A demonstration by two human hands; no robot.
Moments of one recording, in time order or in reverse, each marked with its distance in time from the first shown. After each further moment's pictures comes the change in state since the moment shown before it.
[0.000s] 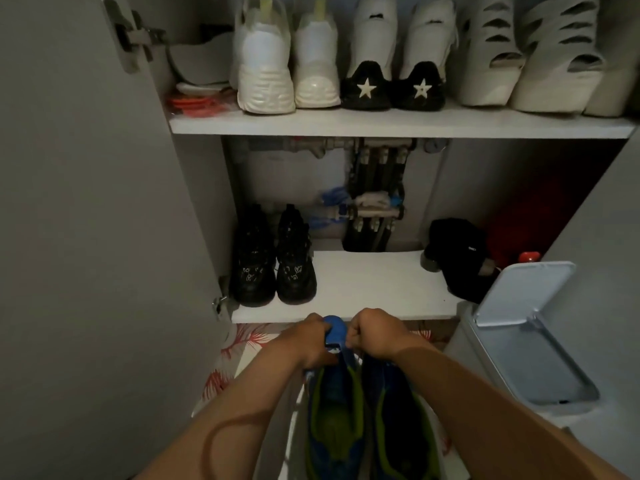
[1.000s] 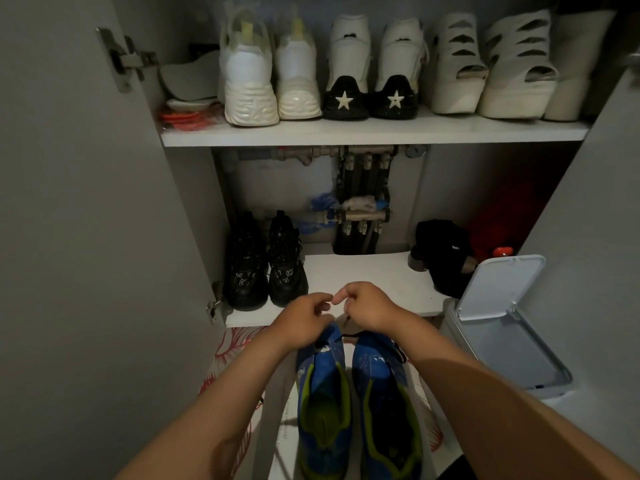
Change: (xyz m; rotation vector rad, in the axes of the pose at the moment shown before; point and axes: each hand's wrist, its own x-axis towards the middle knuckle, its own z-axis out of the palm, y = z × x) left_hand -0.016 0.024 -0.027 -0.509 0.225 0.092; right_hand -0.025 -0.014 -0.037 0.437 0.180 -0.031
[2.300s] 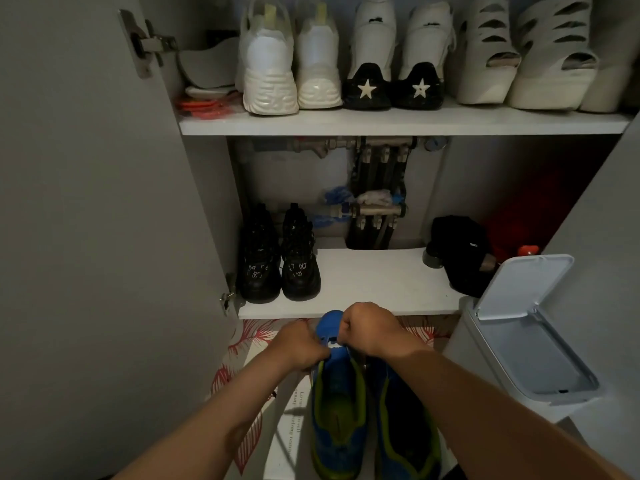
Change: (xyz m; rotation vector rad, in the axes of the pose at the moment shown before) left_hand -0.025 -0.038 0.008 0.121 -0.056 -0.330; right_hand 0.002 0.005 0.046 -0.480 -0.084 -0.026
